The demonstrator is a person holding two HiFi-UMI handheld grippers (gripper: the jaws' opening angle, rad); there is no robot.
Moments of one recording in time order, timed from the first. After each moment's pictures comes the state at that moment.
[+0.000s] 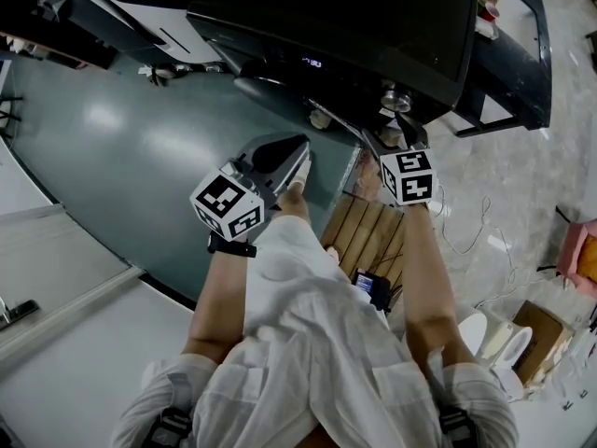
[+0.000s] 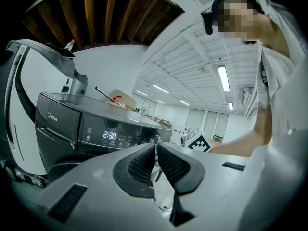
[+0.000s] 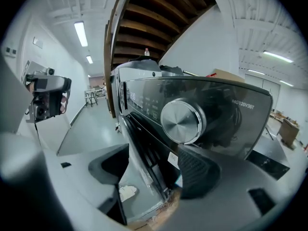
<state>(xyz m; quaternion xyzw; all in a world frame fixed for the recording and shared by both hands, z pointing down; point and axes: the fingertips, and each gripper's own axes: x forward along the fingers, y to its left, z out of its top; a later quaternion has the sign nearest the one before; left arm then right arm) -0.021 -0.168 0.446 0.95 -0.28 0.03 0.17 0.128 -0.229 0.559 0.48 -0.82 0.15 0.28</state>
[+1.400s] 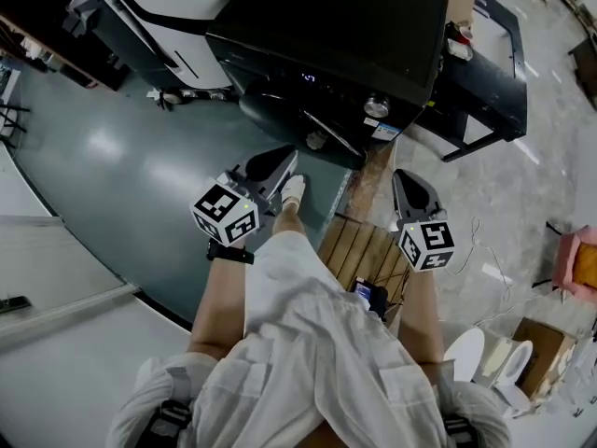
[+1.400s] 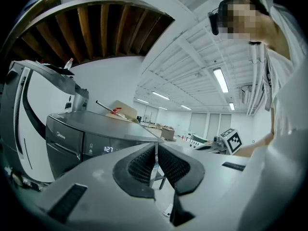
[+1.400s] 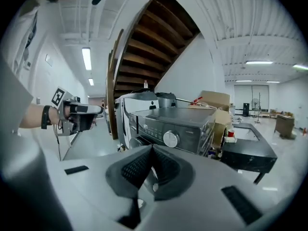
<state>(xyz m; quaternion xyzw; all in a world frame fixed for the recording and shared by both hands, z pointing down) -0.031 -0.117 0.391 0.94 -0.31 0.00 0.13 0.170 -0.089 0.447 0.52 -0.83 0.10 0.16</state>
